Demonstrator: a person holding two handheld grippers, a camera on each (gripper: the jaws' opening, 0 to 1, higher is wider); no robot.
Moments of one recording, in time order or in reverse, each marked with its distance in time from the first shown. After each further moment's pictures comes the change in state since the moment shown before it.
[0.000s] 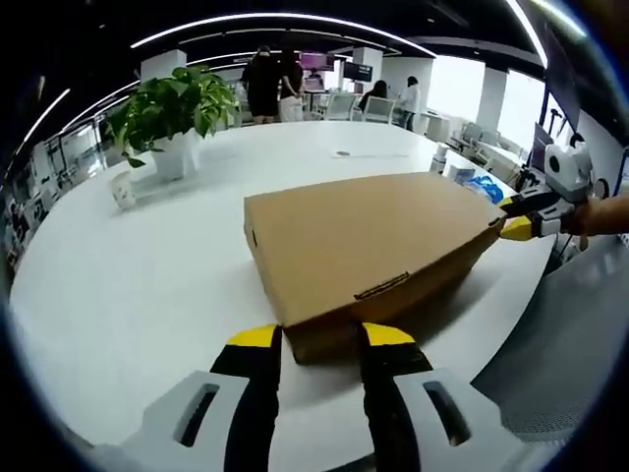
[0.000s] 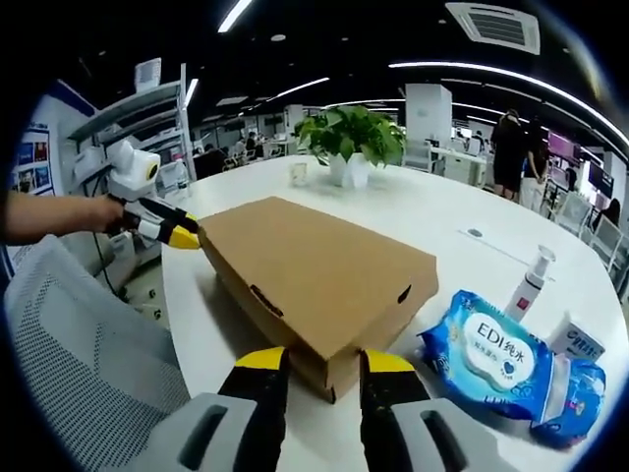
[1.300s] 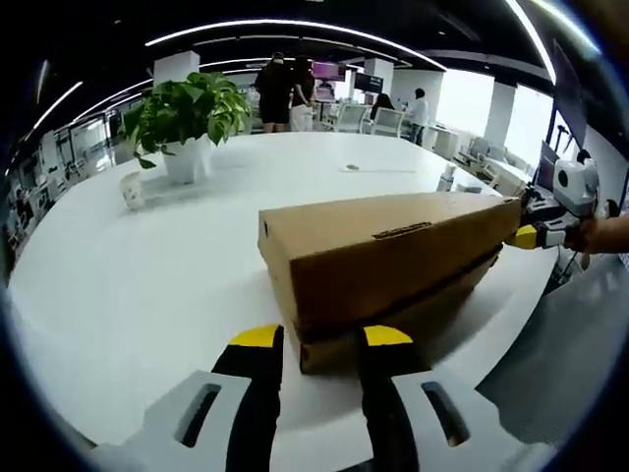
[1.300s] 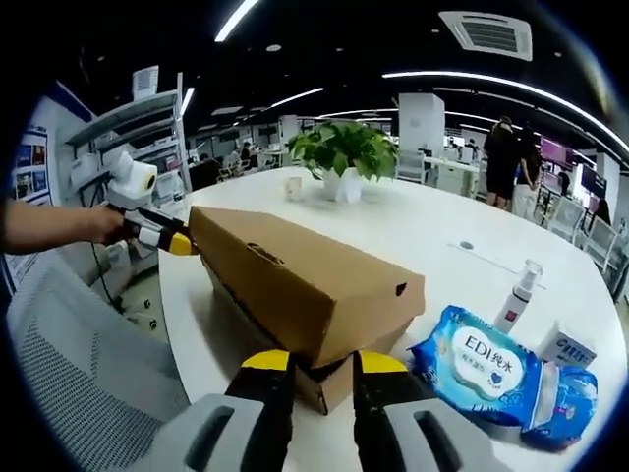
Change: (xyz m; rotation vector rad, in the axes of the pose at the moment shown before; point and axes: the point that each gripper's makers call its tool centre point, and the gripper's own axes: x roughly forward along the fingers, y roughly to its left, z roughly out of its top) left arm -0.006 0.007 0.012 -0.049 -0.039 0.017; right arm -0.010 -0.003 0.015 0.009 -0.041 -0.021
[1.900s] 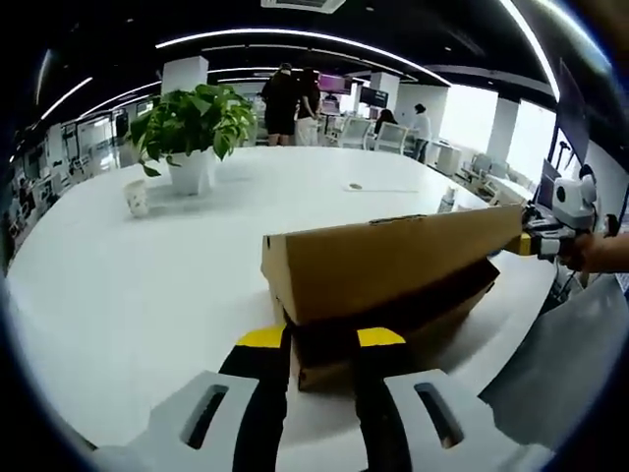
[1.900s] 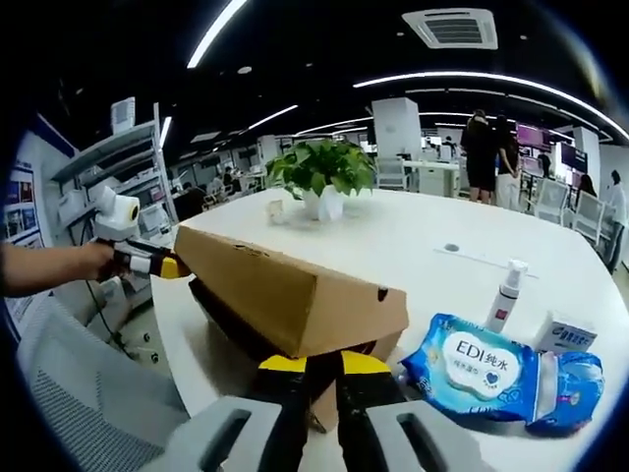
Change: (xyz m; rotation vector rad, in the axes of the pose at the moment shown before) left arm -0.006 0.002 0.022 -0.026 -0.055 0.008; right arm -0.006 -0.008 0.023 0.097 -0.080 -0.028
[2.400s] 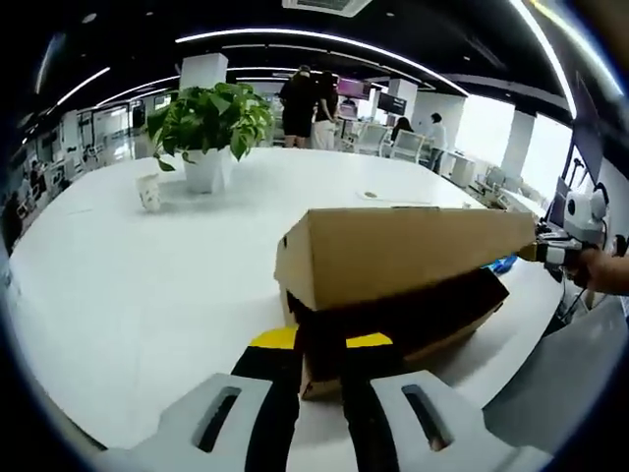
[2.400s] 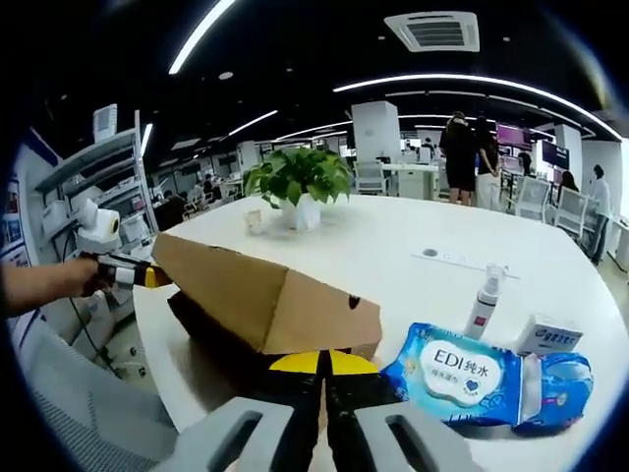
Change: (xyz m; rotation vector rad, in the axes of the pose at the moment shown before) left arm 0.002 0.006 0.013 -0.076 -0.027 0.038; right arm -0.002 -0.025 0.013 0.064 -0.025 -0.094
